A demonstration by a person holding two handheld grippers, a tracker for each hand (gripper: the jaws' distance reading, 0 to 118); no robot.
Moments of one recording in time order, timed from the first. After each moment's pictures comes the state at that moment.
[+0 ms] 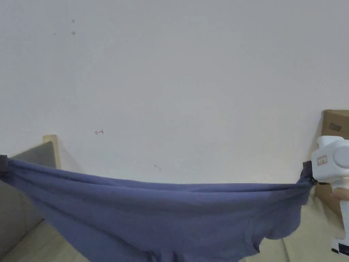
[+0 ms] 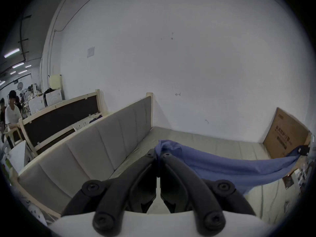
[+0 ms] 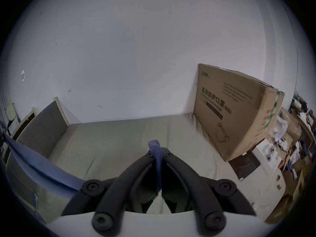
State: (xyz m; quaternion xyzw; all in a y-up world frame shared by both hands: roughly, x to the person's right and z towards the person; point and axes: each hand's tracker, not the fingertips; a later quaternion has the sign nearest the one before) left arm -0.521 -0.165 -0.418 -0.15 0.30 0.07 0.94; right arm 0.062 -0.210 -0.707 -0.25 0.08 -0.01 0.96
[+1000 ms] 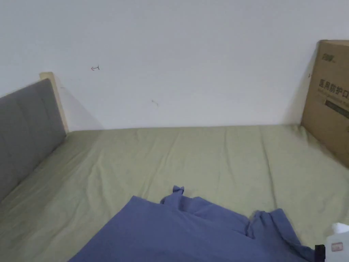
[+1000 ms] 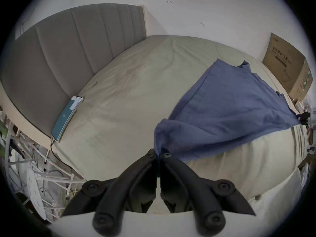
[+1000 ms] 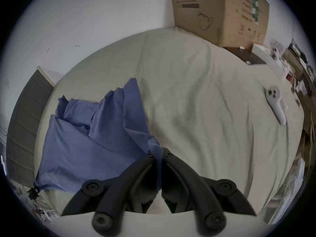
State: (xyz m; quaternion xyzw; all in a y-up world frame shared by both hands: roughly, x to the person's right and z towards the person) left arm -0.459 -0.499 -0.193 -0.43 0.23 0.08 0.87; right arm 0.155 -0.514 -0.520 -0.49 0.03 -0.09 0.87
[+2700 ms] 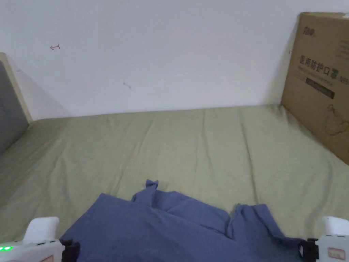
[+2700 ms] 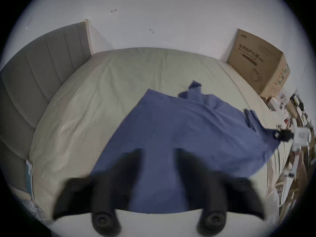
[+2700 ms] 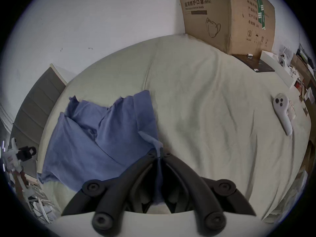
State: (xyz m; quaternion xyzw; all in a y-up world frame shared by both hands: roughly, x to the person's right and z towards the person) left arm -0.374 -0.454 -0.405 -0.40 0.06 0.08 0.91; right arm 0.172 -0.514 -0.523 -0.45 0.09 -0.08 0.89
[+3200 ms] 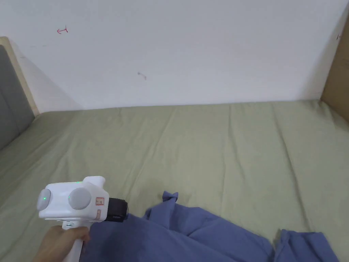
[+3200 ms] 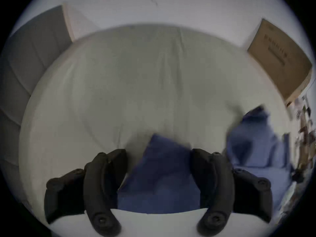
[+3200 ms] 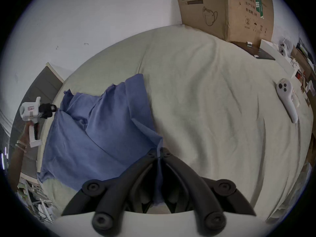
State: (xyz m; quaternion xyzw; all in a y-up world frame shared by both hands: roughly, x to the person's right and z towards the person) left arm -0.431 -0.547 -0.643 -0.48 0.07 0.08 0.87; right arm 0.174 -0.540 -0.521 -0.48 0.08 -0.10 0.87
